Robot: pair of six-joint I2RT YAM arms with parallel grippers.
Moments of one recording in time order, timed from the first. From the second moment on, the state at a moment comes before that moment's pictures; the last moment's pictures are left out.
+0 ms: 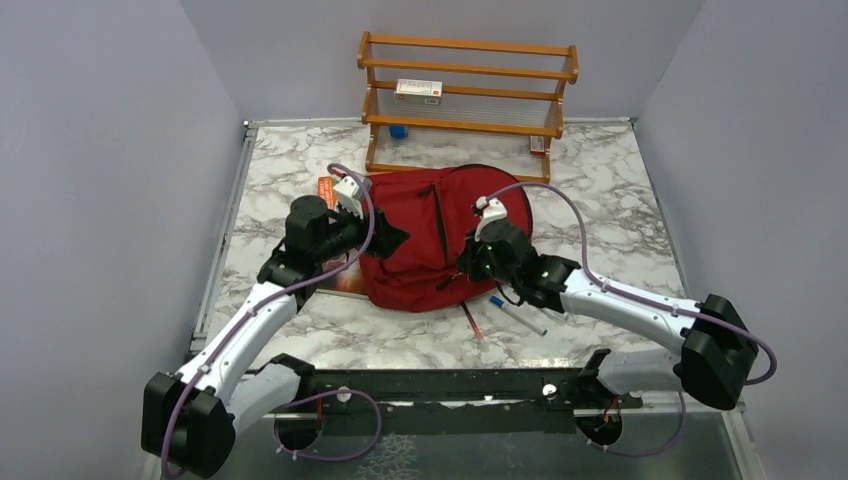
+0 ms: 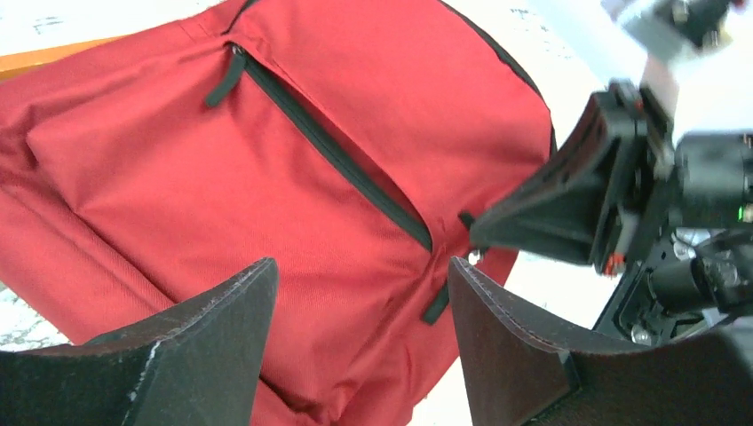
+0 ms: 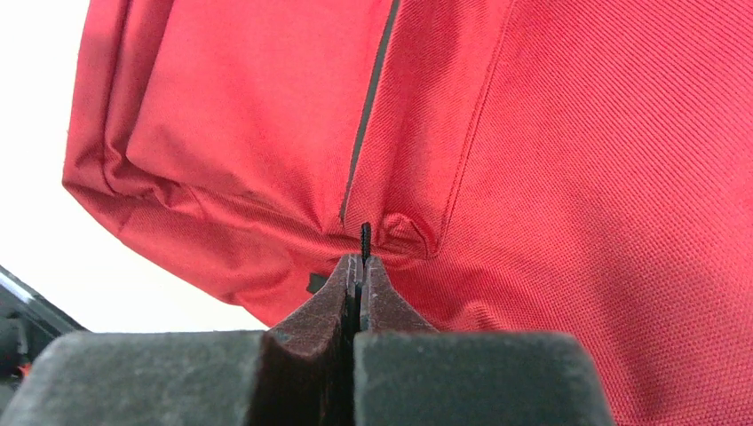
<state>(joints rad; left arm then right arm) -0.36 1.03 0.73 0.02 0.48 -0.25 0.90 1.28 0.81 -0.12 0.23 0.46</state>
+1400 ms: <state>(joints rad) -0.92 1.18 0.55 0.34 0.11 0.17 0.81 1.11 0.73 0.02 -0.04 0.63</state>
